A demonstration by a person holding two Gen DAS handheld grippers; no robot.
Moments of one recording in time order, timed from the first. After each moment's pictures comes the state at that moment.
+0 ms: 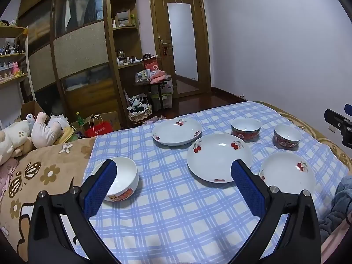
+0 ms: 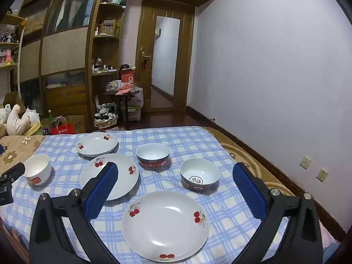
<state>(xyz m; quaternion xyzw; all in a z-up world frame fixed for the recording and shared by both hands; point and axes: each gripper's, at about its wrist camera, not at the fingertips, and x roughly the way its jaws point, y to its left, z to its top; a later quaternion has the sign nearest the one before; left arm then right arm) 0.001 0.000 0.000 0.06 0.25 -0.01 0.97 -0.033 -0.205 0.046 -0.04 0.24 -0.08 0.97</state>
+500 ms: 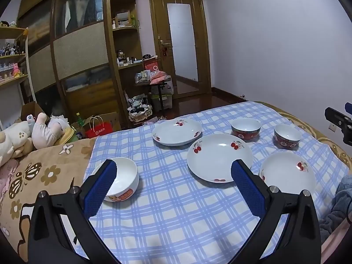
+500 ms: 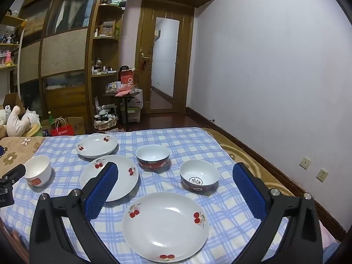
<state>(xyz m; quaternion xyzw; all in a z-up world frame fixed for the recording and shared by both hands) -0.001 -0.001 0.001 0.06 0.24 -0.01 0.97 -0.038 -0.205 0.050 -0.04 0.23 -0.08 0.97</state>
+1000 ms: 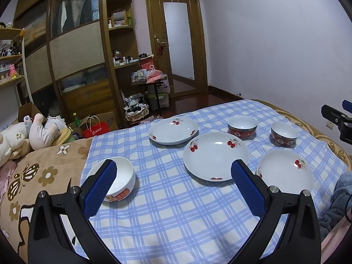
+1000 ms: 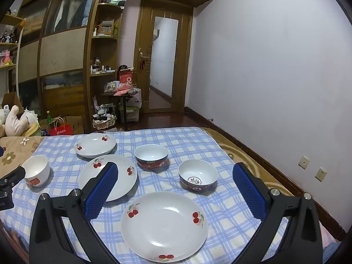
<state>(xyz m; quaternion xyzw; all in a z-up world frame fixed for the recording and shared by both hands) 0.000 -0.006 -0.002 0.06 0.24 -0.02 0.97 -0.033 -0.204 0.049 -0.04 0.24 -0.08 0.97</state>
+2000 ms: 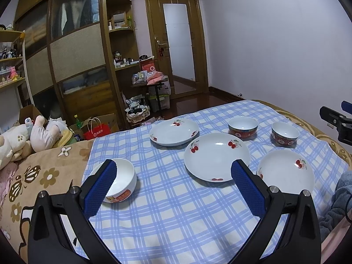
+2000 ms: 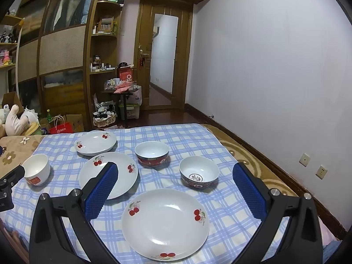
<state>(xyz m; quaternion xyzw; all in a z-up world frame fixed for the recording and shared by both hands) -0.001 -0.004 -0.001 0.07 0.24 -0.02 0.97 -0.032 -0.206 0.044 -0.04 0.25 -0.08 0.96</state>
